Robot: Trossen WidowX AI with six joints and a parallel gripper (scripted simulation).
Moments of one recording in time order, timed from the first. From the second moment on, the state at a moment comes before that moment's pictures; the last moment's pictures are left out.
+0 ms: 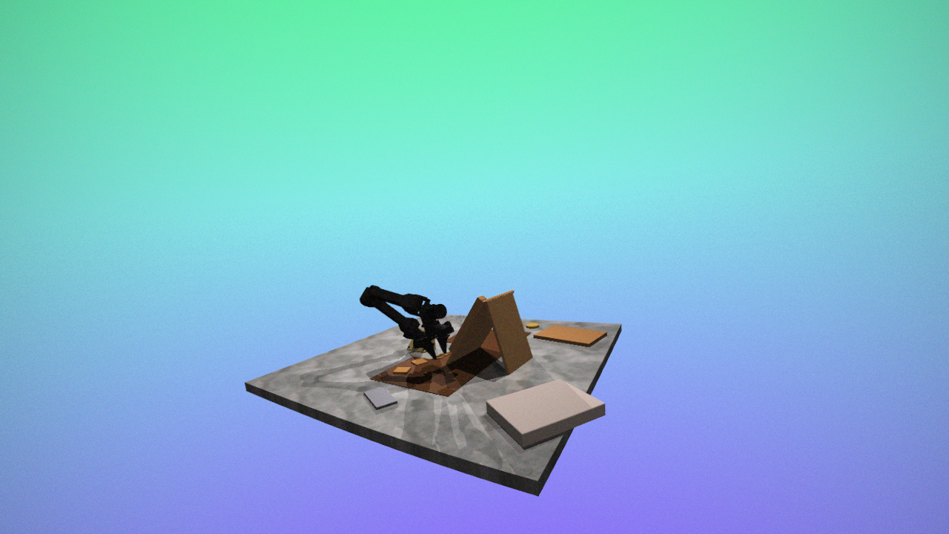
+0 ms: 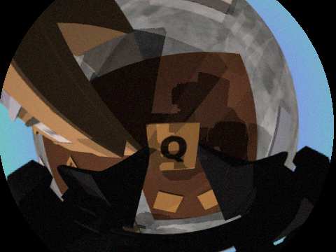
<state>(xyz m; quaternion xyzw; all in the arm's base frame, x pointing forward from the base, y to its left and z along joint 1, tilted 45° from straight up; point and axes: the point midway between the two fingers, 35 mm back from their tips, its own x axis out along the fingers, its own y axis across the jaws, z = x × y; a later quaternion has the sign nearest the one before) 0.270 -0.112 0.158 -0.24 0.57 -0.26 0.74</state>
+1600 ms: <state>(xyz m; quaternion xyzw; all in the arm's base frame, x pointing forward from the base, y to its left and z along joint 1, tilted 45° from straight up) 0.343 0.040 0.233 -0.19 0.35 -0.17 0.90</state>
